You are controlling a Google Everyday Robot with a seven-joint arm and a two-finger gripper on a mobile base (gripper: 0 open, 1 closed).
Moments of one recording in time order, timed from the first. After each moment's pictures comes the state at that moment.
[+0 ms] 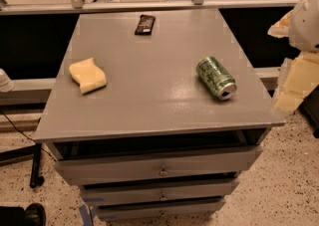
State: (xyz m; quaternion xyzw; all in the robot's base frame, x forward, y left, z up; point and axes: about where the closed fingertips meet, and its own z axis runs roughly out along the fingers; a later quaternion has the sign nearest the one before) arm 0.438 -0.217 0.976 -0.60 0.78 -0.03 0.16
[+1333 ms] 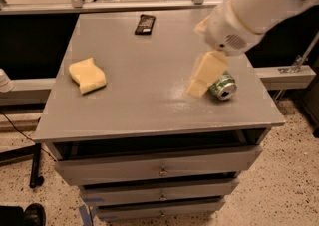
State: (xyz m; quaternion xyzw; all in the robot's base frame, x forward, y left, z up) arm 0.503 -0.085 0.949 -0.62 0.73 0.07 0.27
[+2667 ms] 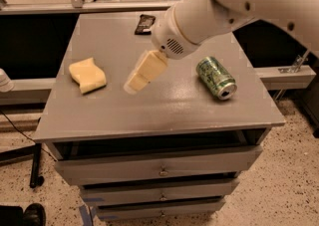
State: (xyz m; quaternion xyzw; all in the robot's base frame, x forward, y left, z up) arm 0.535 0.029 0.939 -0.58 0.72 0.16 0.35
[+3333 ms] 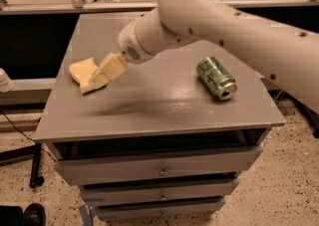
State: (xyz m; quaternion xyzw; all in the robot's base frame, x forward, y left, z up) arm 0.591 0.115 0.903 -0.54 0.71 0.21 0.40
